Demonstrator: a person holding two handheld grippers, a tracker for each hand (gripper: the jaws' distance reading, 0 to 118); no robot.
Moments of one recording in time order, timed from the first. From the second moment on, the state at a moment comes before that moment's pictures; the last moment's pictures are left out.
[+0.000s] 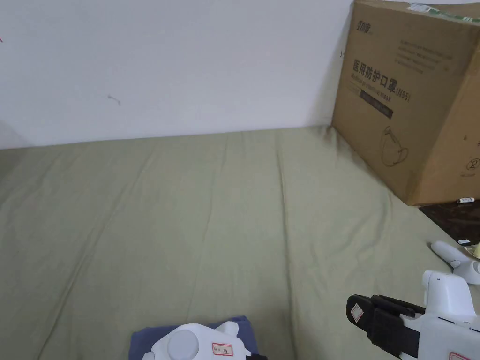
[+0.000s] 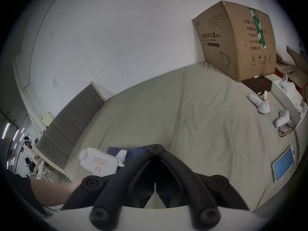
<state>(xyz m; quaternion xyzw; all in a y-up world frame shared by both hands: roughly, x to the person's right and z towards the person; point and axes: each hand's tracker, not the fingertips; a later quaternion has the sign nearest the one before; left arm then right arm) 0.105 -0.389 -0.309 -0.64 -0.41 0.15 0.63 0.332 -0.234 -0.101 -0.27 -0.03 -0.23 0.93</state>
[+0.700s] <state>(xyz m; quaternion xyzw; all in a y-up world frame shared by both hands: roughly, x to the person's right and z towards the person) -0.063 -0.138 -0.255 0.02 -0.18 0.02 0.98 0.254 -0.131 -0.146 0.05 -0.18 -0.02 0.98</state>
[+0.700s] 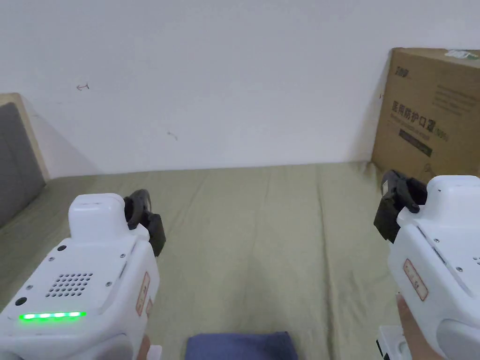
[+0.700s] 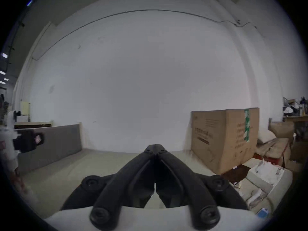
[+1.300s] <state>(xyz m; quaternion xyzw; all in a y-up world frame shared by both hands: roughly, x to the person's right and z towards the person) -0.063 -0.138 -0.254 -0.05 -0.24 0.05 0.97 0.276 -0.150 -0.156 -0.04 0.06 -0.16 0.98</state>
